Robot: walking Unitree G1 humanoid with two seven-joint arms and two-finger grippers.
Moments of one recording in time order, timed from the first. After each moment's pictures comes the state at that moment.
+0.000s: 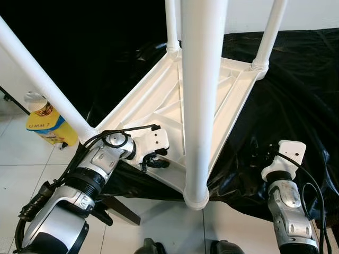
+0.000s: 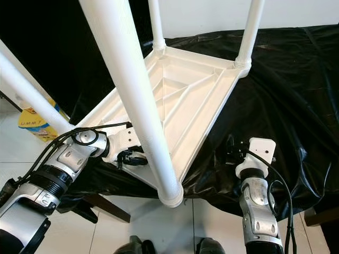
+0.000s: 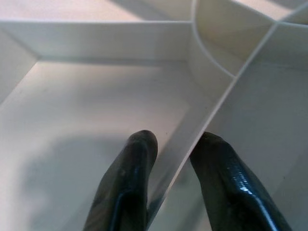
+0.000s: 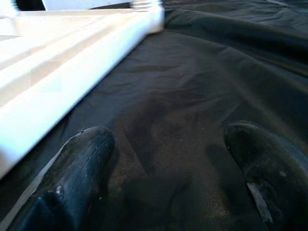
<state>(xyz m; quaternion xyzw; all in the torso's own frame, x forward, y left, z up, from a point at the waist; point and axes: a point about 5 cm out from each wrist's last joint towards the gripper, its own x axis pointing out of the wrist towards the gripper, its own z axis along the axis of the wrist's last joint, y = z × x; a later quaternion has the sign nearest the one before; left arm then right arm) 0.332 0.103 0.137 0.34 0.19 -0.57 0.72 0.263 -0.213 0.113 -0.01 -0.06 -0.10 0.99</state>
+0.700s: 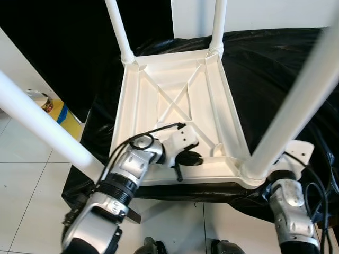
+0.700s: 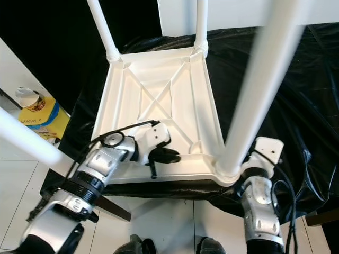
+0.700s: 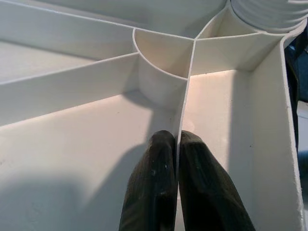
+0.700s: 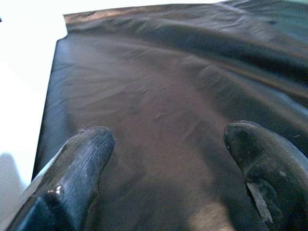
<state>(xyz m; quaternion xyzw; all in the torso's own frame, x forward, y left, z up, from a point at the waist) 0.313 0.025 0.140 0.18 0.11 -0.61 0.77 0.266 -0.224 0.120 0.01 -0.08 -0.17 0.98</state>
